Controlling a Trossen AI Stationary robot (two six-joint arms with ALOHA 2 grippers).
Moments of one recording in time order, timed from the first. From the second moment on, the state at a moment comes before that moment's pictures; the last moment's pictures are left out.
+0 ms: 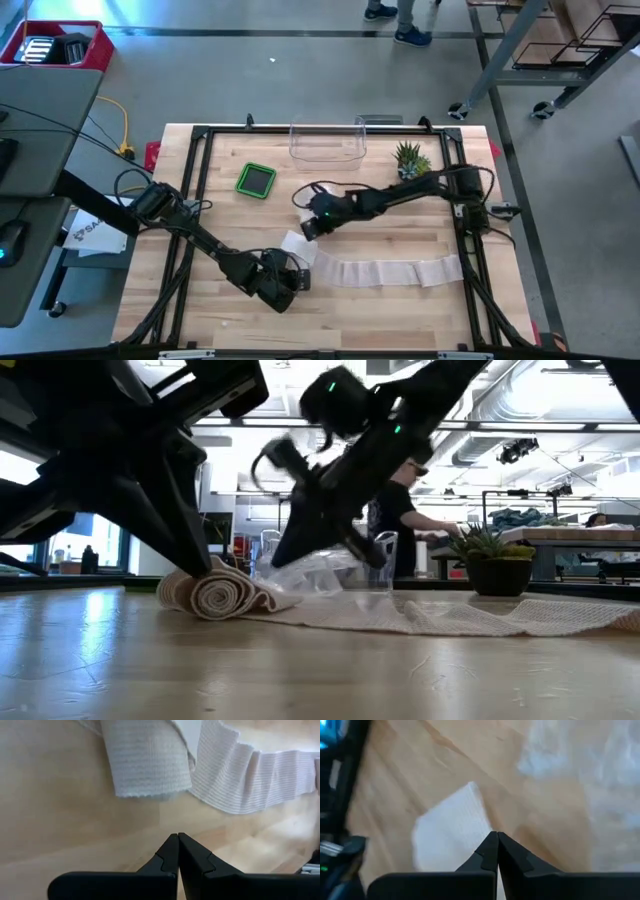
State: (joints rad) left arm -0.60 1.84 1.08 -0.31 -0.43 -2.05; right arm 0.01 2.03 1.25 -0.05 -0.11 1.01
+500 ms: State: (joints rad) left arm -0.58 1.89 1.08 -0.33 -0.38 -2.06; right arm 0.00 2.20 1.37 -0.04 -0.14 0.98
